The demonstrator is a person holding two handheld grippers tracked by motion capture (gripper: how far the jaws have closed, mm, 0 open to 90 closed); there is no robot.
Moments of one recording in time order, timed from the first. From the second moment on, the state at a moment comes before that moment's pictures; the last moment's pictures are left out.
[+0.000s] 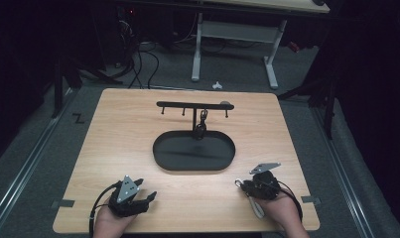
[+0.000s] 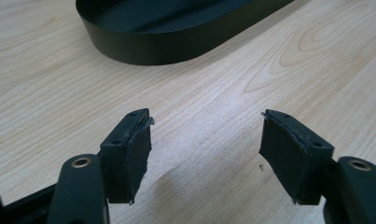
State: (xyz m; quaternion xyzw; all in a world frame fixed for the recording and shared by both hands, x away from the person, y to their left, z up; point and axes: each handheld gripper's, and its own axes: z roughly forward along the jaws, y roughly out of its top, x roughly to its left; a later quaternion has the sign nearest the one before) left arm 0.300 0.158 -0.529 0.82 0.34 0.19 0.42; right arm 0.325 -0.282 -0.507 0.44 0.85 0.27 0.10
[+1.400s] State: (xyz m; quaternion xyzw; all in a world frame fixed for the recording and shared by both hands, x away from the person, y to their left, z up) left arm 0.299 0.155 -0.531 0.83 0.33 0.19 0.41; right arm 0.321 -0.266 -0.508 0.41 0.86 0.27 0.11
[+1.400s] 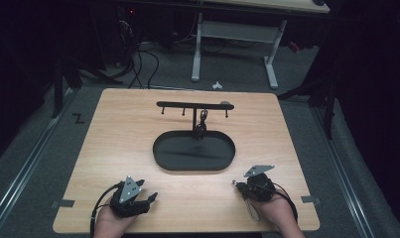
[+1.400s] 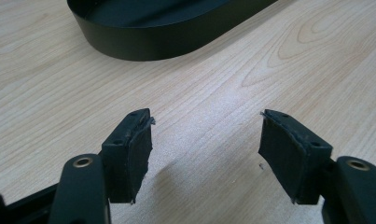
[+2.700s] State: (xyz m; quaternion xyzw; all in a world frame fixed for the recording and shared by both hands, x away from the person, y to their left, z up) left arm 0.297 0.152 -0.529 0.83 0.32 0.18 0.42; right arm 0.325 -0.286 -0.442 0.48 0.85 0.20 0.06
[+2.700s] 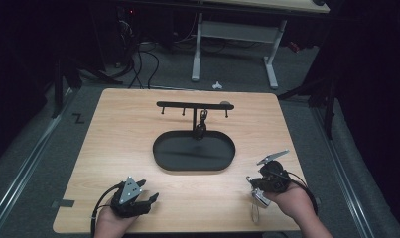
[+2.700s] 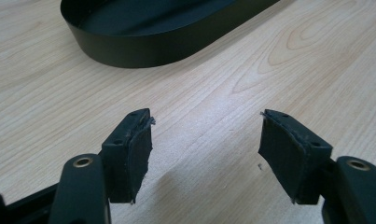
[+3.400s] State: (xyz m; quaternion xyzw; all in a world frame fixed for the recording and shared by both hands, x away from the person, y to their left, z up) left arm 0.298 0.151 -0.530 0.83 0.31 0.18 0.42; right arm 0.344 -0.267 -0.381 0.46 0.85 0.23 0.10
